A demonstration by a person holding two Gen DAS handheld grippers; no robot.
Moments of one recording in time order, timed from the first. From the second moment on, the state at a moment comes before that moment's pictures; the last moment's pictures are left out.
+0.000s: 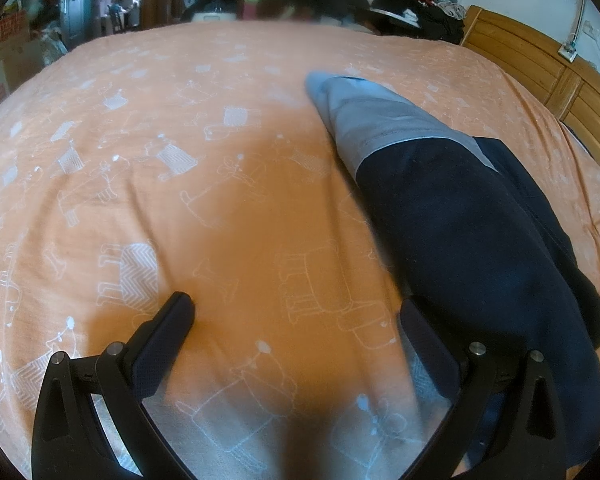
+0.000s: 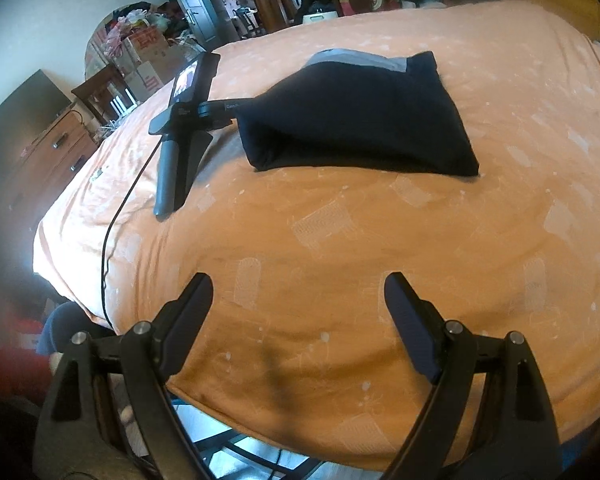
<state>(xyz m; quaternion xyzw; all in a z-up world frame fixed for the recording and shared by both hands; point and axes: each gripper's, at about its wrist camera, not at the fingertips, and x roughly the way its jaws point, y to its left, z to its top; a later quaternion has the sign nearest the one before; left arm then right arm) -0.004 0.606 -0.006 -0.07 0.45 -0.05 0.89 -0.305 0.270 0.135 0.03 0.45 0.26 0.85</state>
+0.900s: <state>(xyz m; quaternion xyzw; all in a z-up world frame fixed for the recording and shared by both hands) -0.003 0.604 -0.006 -0.07 0.44 -0.05 0.89 -0.247 0.234 0.113 0.02 0.46 0.20 0.86</state>
